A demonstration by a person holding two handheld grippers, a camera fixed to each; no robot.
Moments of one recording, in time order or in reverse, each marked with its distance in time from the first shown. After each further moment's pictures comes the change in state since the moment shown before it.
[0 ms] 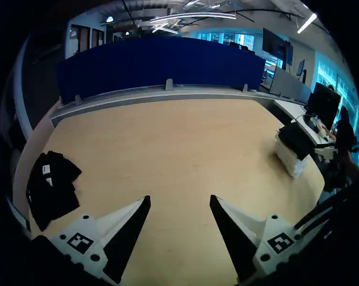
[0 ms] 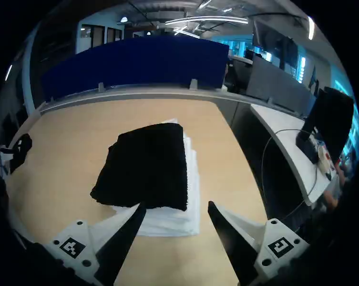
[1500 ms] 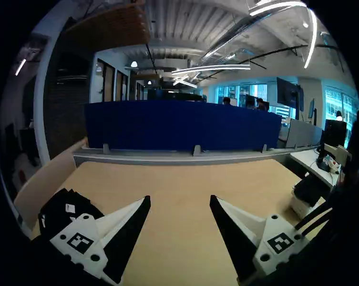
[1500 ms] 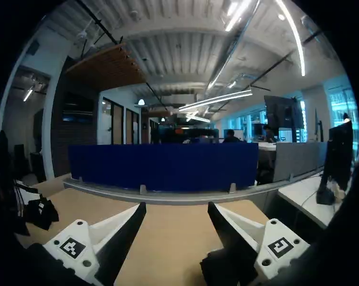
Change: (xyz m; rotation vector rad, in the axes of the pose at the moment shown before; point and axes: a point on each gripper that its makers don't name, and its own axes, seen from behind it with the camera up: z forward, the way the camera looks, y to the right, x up) left arm 0.111 -0.085 -0.040 0.140 0.446 -0.064; right arm 0.217 -0.205 -0.082 0.118 0.681 0.039
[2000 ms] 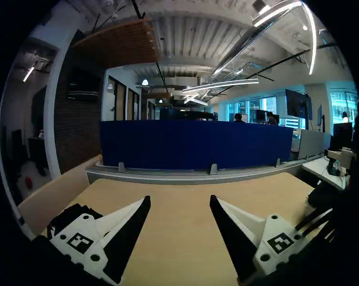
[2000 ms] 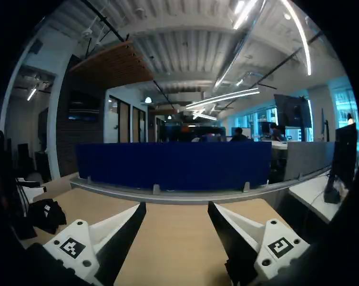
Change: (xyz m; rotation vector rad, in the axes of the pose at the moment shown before) left arm 0.024 -0.045 0.000 0.088 0.136 0.014; right arm 0.000 -0.061 0.020 0.047 -0.021 -0.005
